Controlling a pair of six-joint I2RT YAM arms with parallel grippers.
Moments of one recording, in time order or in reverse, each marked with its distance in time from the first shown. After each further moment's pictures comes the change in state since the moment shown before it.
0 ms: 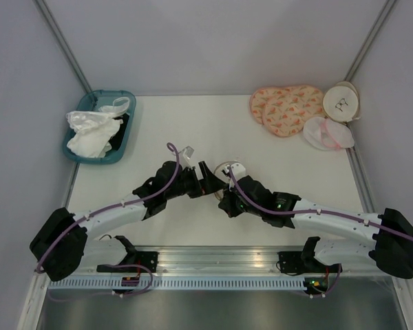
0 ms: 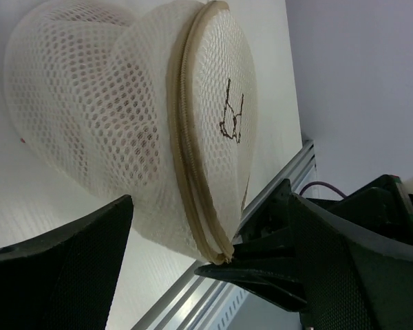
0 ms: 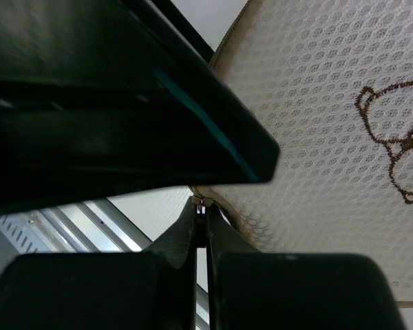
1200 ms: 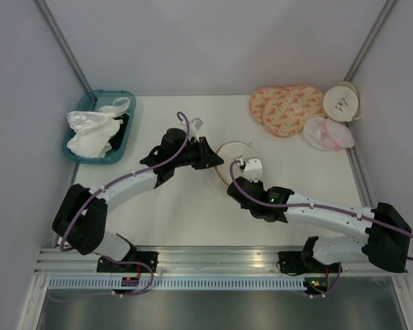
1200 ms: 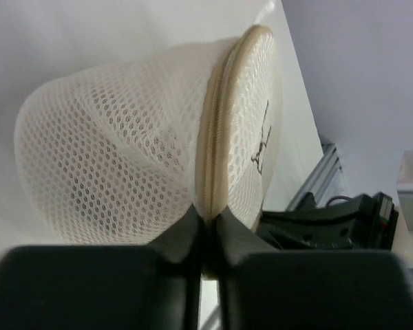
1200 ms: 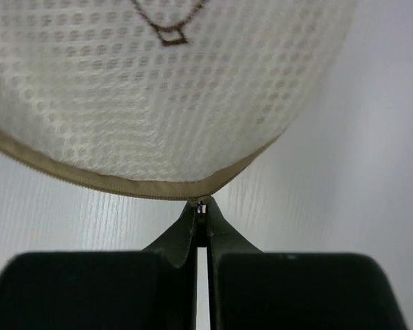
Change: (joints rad) left arm 0.149 0.222 0.301 -0.124 0.168 0.238; right arm 0.006 0.082 0.108 -0.373 0.505 0.207
